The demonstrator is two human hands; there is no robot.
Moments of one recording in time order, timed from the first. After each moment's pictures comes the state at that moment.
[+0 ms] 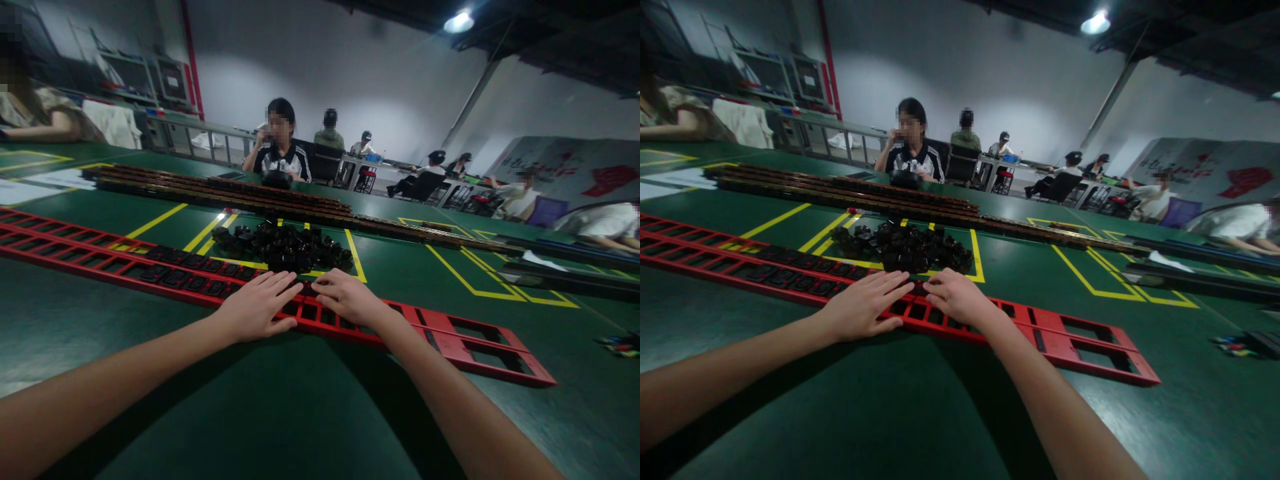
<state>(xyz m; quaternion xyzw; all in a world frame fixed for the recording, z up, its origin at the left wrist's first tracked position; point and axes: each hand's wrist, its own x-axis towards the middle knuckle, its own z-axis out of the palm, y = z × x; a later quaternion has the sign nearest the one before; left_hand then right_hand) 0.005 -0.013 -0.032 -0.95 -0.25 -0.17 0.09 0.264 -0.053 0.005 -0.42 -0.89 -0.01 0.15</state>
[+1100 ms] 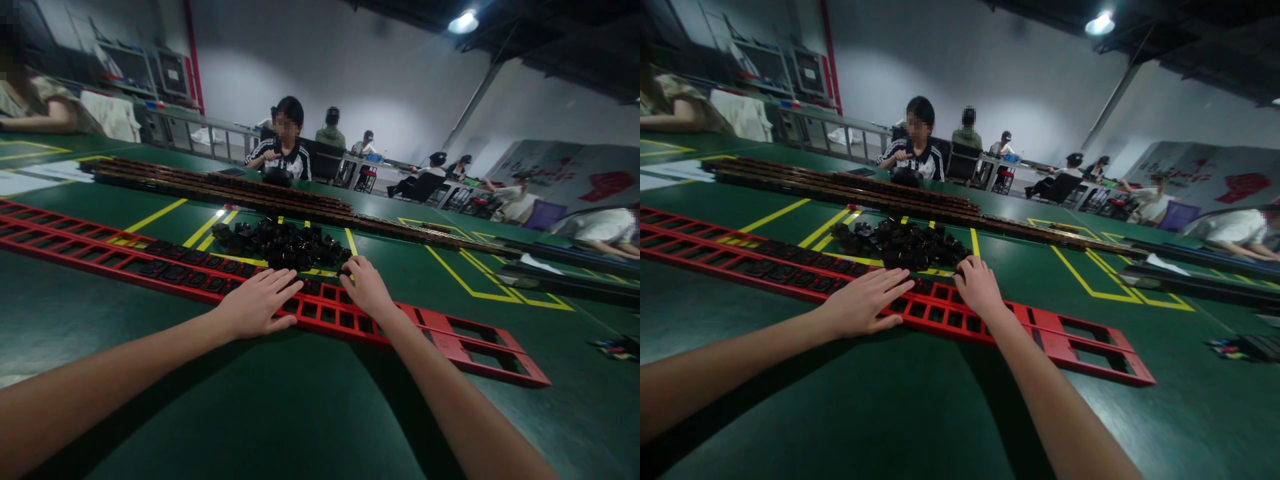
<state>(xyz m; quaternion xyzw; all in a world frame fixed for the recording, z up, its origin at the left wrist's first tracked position) 0.006 -0.013 -0.029 -0.95 -0.25 -0.15 0.10 0.289 -0.047 -0.002 -0.64 -0.74 -0.08 0.20</state>
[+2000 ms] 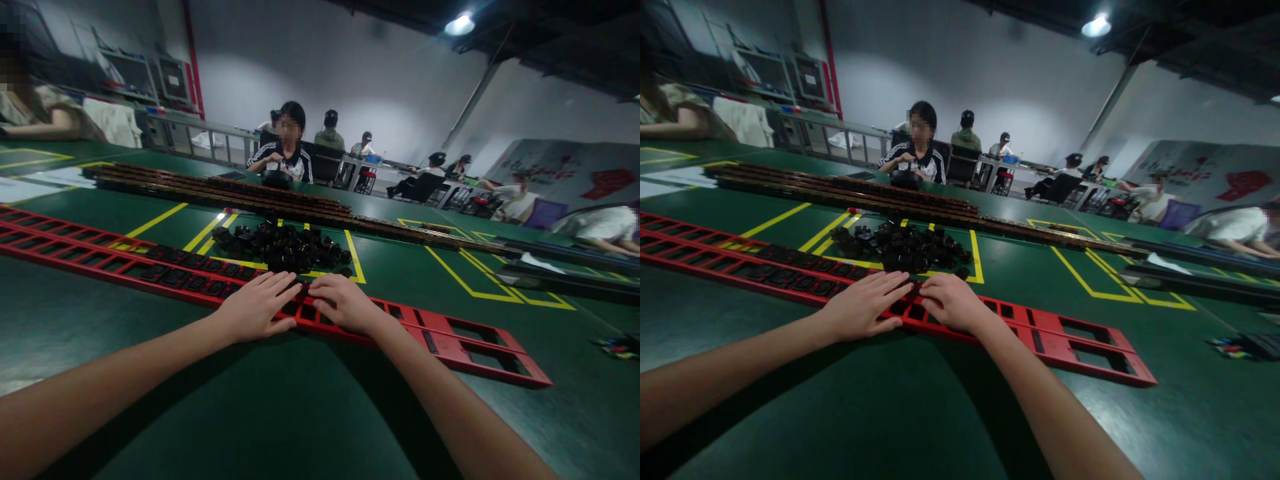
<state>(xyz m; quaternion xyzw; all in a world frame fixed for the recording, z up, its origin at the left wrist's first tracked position) 0.005 -0.012 -0.034 -0.95 -0.24 -0.16 0.10 0.256 -0.061 0.003 -0.40 -0.89 -0.01 0.20</state>
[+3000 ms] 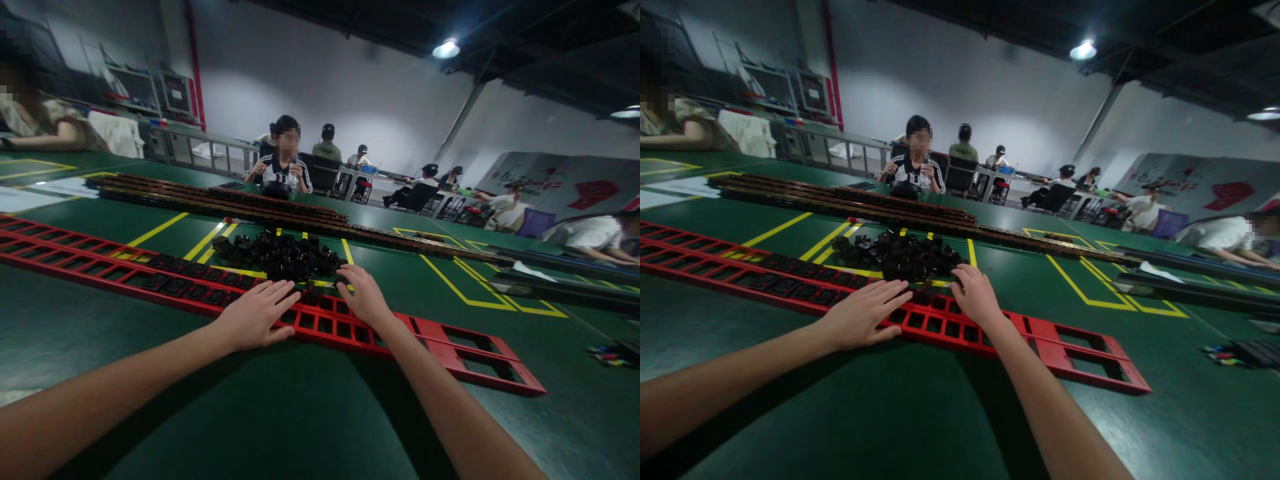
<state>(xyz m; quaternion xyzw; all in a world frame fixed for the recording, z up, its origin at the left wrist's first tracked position) 0.007 -0.012 -0.033 -0.95 -0.25 -0.16 0.10 0.293 -0.045 -0.007 -0.59 -0.76 -0.08 0.25</state>
